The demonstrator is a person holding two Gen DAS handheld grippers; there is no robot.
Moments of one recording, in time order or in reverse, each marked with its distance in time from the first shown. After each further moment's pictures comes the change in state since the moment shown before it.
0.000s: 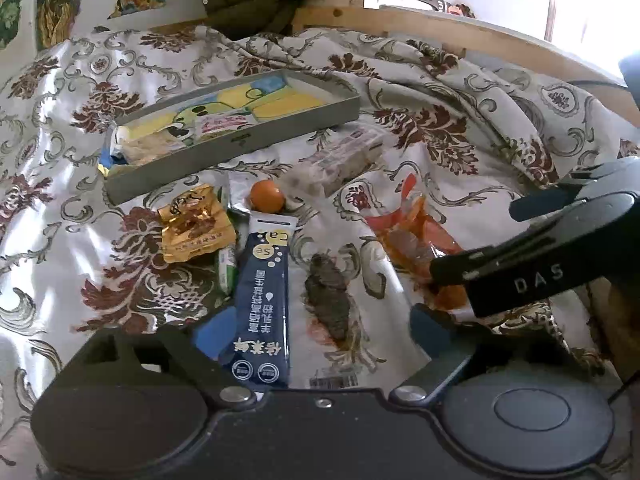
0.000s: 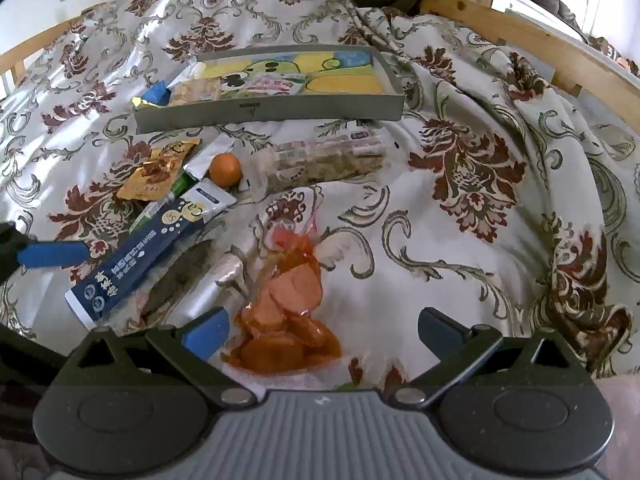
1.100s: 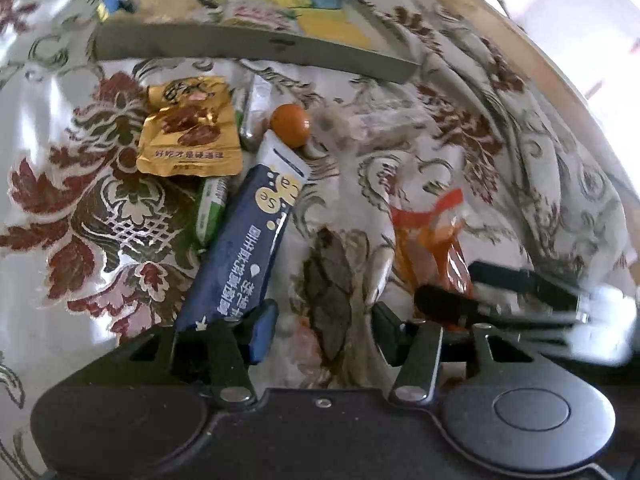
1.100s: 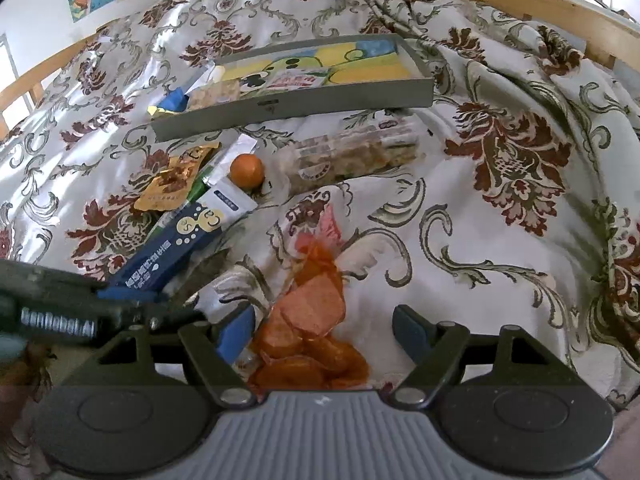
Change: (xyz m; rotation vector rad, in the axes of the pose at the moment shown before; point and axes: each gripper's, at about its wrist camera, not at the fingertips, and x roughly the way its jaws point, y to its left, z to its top) left arm 0.062 0.059 0.014 -0.438 0.228 -0.222; right arm 0.026 -0.008 0.002 0.049 0.006 0.143
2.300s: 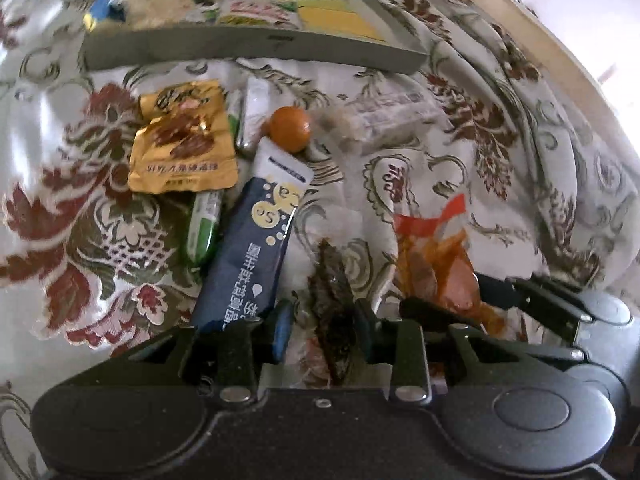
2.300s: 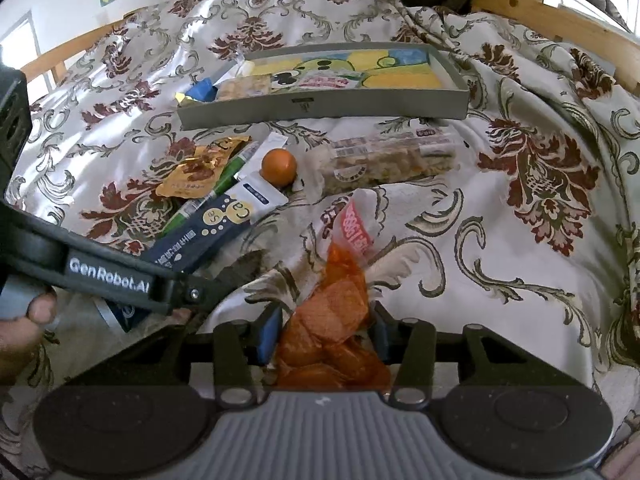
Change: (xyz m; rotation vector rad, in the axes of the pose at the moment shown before) left arm 0.007 -0.016 0.015 0.051 0.040 0.063; right arm 0.005 0.019 -0.004 -0.079 -0.025 0.026
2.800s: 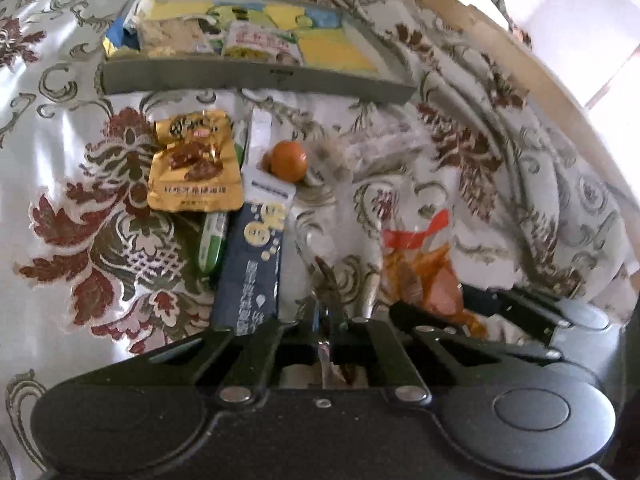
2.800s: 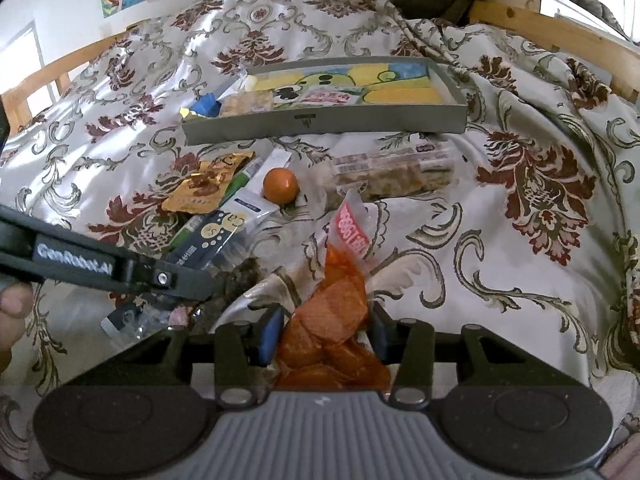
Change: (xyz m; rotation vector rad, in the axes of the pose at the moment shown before) left arm -0.024 0.003 -0.005 -0.022 -0.066 -0.019; right arm -0.006 0.001 0.002 0.002 -0.034 0.005
